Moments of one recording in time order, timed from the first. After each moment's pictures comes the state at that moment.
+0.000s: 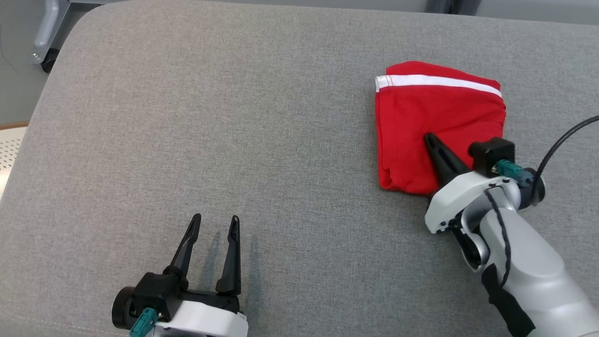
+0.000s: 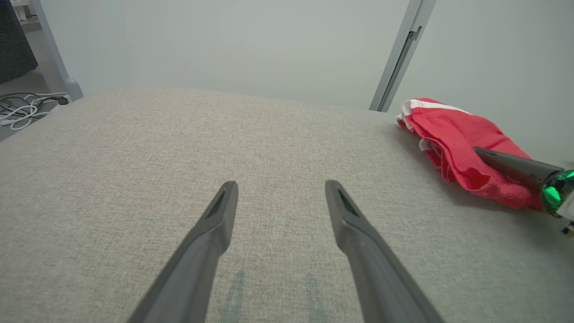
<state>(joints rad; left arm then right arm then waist) -0.01 0.05 -0.28 0.07 -0.29 0.11 -0.26 -0.70 -0.13 0.44 0.85 0.38 0.13 -0.25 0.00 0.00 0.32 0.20</state>
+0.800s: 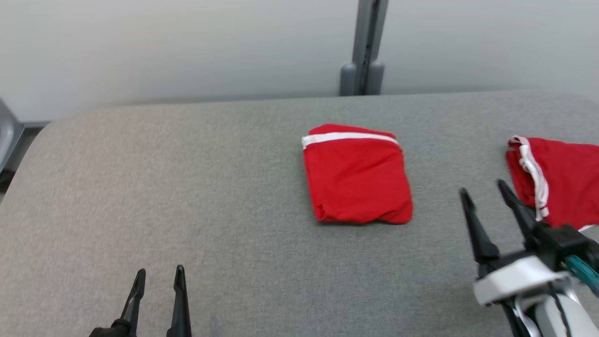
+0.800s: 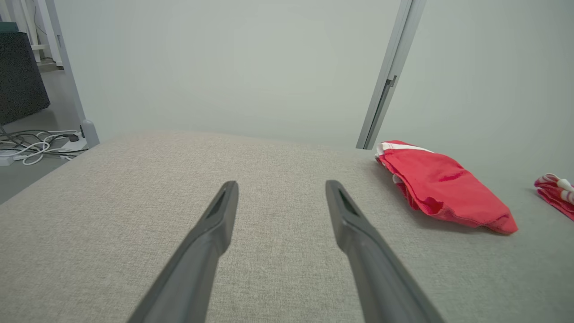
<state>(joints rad) 0.18 0.05 -0.10 0.03 -0.26 0.08 -0.26 -0.24 -0.18 0.20 0.30 0.22 0.13 -0.26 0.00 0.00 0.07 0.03</state>
